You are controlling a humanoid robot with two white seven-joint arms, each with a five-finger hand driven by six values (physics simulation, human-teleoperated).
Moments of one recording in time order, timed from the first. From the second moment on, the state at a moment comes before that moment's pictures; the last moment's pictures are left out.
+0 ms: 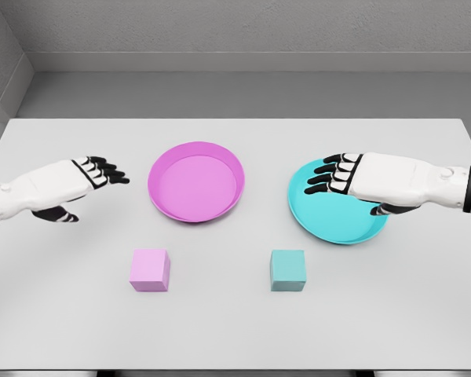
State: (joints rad) left arm -0.39 0.96 -0.59 -1.47 -0.53 -0.61 -0.17; right arm -0.62 -1.07 0.79 -1.73 0.35 -0.61 0.30
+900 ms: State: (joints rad) left arm -0.39 0.98 -0.73 -1.64 -0.57 -0.61 -0.19; right arm -0.60 -0.94 0.95 -1.71 0.46 -0.61 0.43
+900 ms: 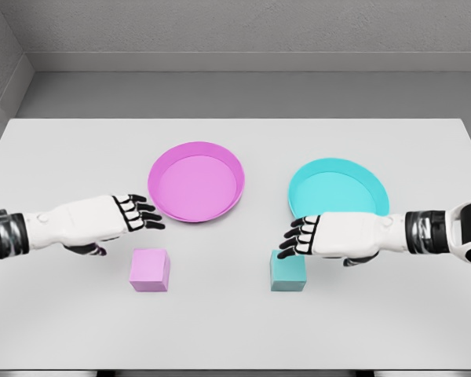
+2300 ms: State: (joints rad) left arm -0.41 0.95 -0.83 -1.68 -0.62 -0.61 -0.21; right arm -0.60 -0.73 1.01 -1.58 0.59 -0.61 0.50
